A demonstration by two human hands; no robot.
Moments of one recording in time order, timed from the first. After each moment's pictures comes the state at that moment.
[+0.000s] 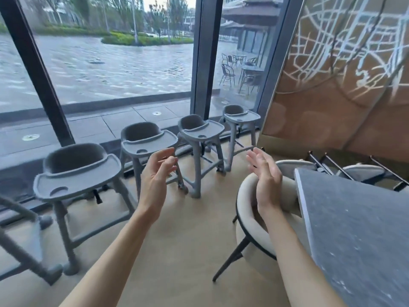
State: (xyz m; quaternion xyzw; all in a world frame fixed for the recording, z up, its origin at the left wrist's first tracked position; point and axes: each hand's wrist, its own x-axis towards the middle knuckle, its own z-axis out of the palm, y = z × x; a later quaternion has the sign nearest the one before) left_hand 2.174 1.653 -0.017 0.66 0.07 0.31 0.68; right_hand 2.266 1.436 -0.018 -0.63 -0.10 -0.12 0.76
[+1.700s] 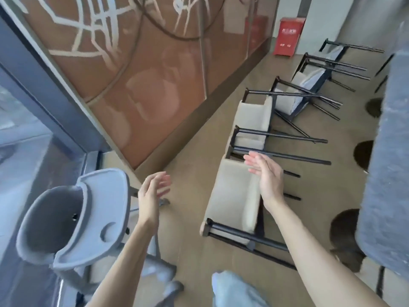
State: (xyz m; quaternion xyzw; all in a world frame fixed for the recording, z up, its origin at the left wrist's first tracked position) left_hand 3.646 1.445 -0.148 0.68 -0.15 -0.23 0.68; right_hand 3.455 1.250 -0.159 -0.53 0.38 -0.45 0.61
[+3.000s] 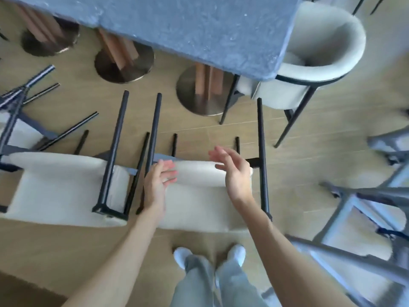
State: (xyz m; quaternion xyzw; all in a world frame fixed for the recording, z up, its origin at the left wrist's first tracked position) left_hand 3.768 0.886 -0.295 0.41 -0.54 -0.73 0.11; right_hand 3.692 1.044 -0.261 0.06 0.70 -0.69 0.17
